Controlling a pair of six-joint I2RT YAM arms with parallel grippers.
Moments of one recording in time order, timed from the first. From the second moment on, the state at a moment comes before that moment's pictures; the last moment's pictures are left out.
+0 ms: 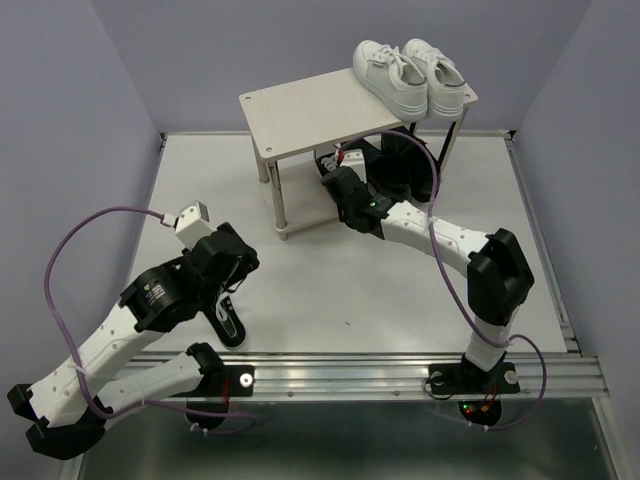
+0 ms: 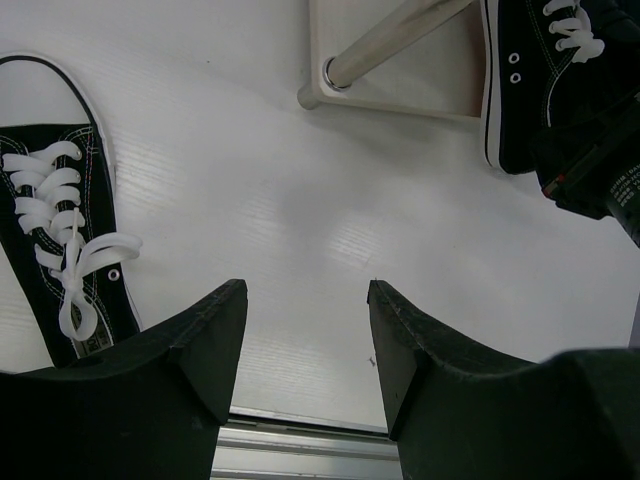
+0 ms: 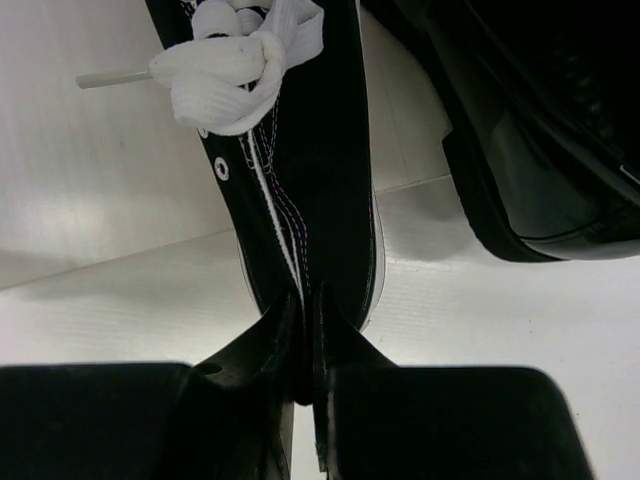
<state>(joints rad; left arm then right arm) -0.85 0.79 1.09 -1.08 -0.62 -1.12 0.79 1.81 1.48 -0.45 0.62 0.38</state>
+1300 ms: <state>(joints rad) -0.85 0.78 1.07 -1.09 -0.62 -1.14 0.72 1.92 1.52 -0.34 0.59 0.35</state>
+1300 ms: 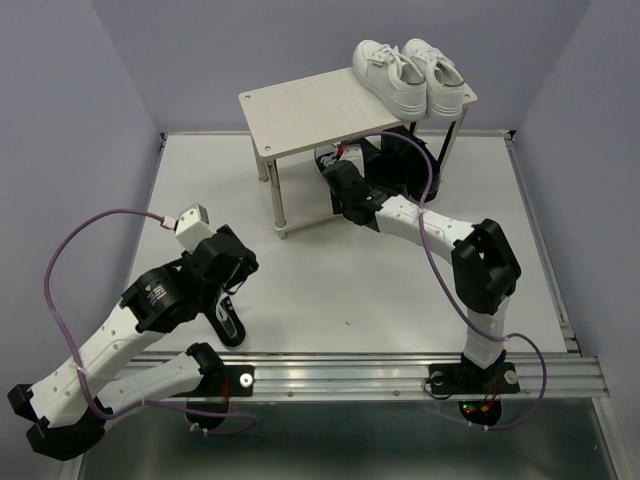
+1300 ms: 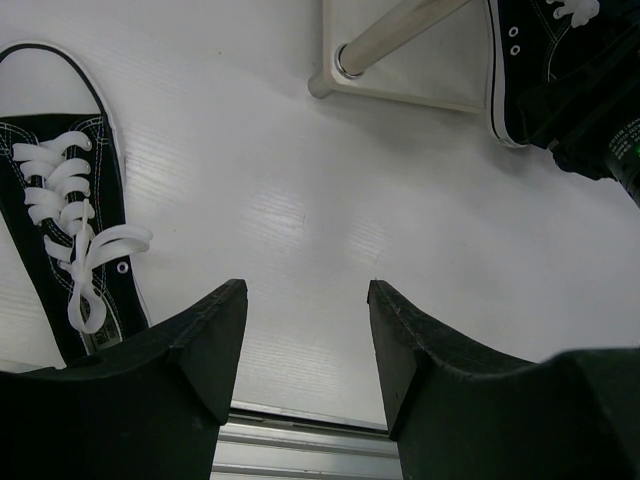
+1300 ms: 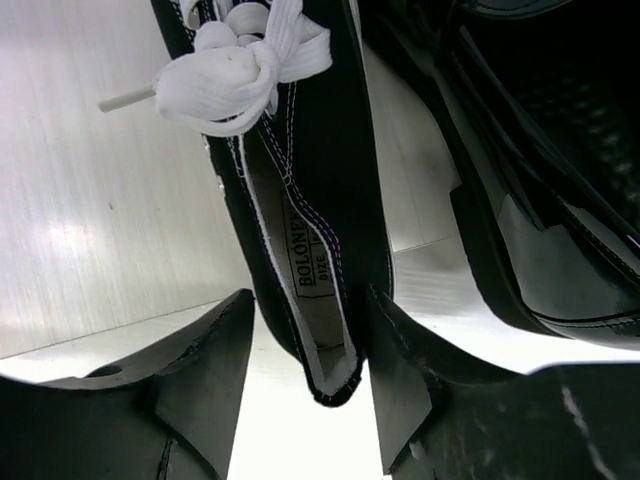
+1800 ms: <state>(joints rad) -0.85 0.82 0.94 -1.17 -0.56 -1.21 0.72 1.61 1.38 -0.37 0.45 0.42</state>
